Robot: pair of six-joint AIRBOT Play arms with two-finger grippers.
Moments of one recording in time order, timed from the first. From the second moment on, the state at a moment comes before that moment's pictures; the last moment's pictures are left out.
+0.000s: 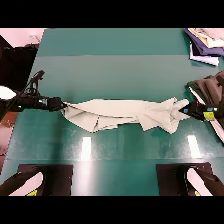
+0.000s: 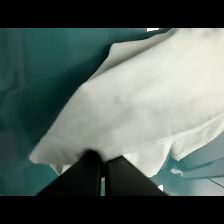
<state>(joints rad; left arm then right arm) 0.10 -1.08 0.84 0.88 -1.08 -1.20 -0.38 -0.85 0.80 -0.99 1.32 1.38</state>
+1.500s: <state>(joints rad) 0.10 -0.95 2.15 0.92 -1.08 -1.26 -0.19 -0.91 1.98 -1.00 1.11 1.34</state>
